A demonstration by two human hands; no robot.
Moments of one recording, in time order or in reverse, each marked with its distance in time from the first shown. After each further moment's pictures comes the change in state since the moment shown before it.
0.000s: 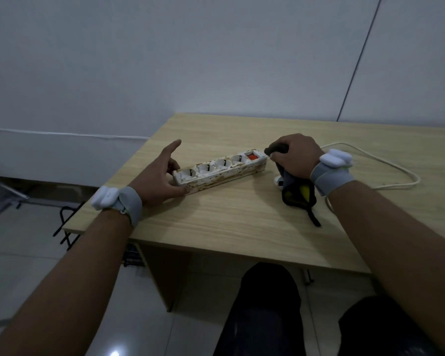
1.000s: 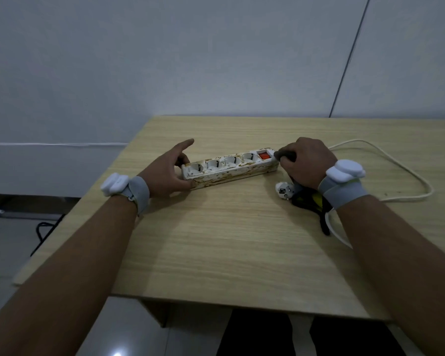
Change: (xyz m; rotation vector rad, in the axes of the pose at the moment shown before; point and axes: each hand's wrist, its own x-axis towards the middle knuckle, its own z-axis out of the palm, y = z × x) left_hand 0.106 0.004 0.028 0.016 -0.139 0.087; right_hand 0.029 0.059 0.007 -0.183 0.073 -0.025
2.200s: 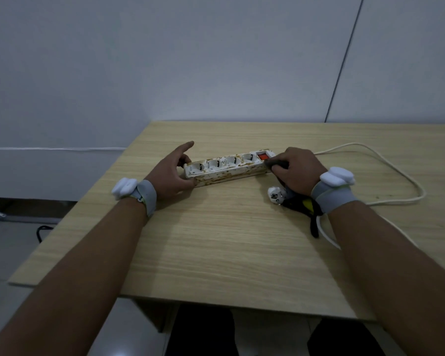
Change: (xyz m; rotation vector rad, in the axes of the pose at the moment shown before) left_hand 0.010 0.005 0.019 -0.071 0.110 -0.012; right_hand -0.007 0.003 0.005 0.133 -0.085 0.013
